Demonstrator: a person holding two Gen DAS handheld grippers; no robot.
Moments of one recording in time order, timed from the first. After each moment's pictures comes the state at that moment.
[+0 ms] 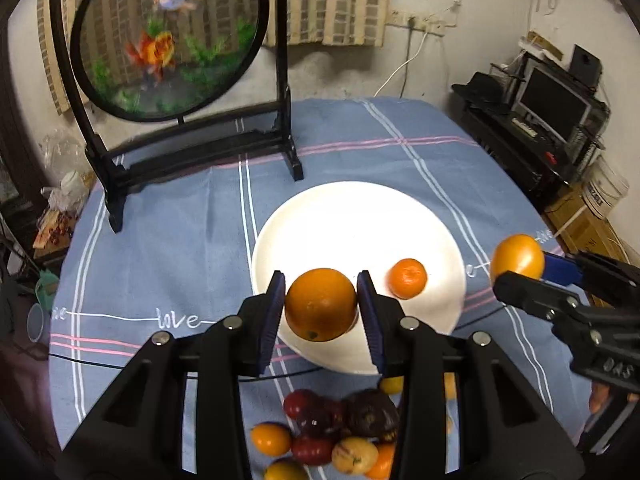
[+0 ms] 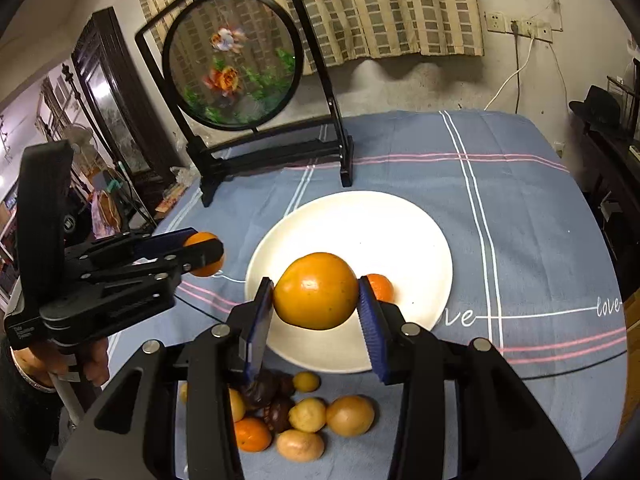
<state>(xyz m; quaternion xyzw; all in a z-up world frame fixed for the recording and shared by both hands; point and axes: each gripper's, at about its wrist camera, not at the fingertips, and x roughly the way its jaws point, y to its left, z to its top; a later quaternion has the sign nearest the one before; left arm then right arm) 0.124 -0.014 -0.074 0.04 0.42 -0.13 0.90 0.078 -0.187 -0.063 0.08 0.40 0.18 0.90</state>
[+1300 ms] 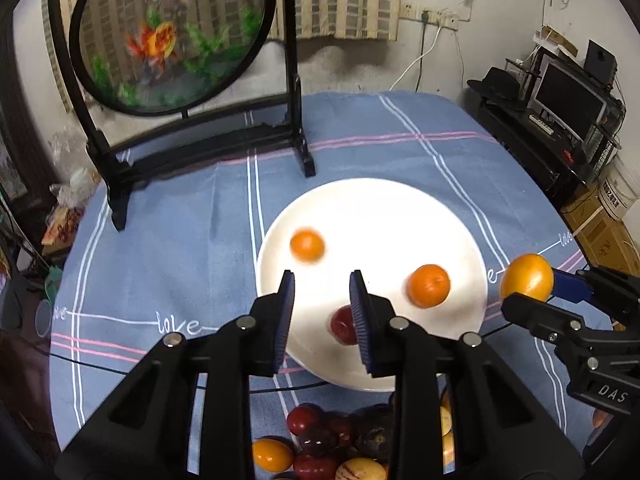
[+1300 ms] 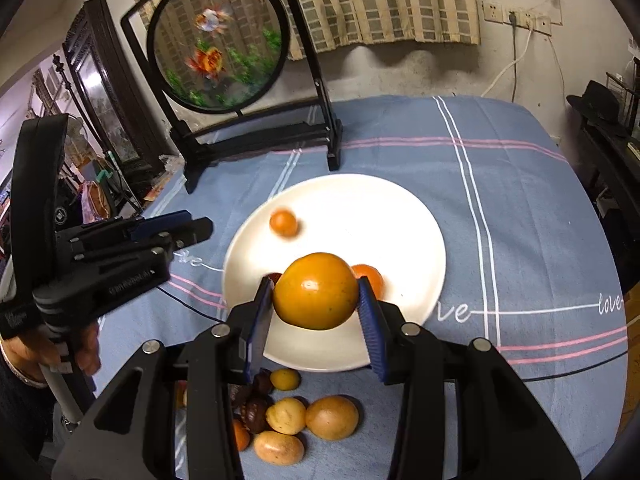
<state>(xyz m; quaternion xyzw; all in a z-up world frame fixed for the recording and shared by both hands) 0.135 -0.018 -0.090 0.05 0.43 -0.11 0.90 0.087 -0.191 -0.087 0.07 0.42 0.16 0.89</state>
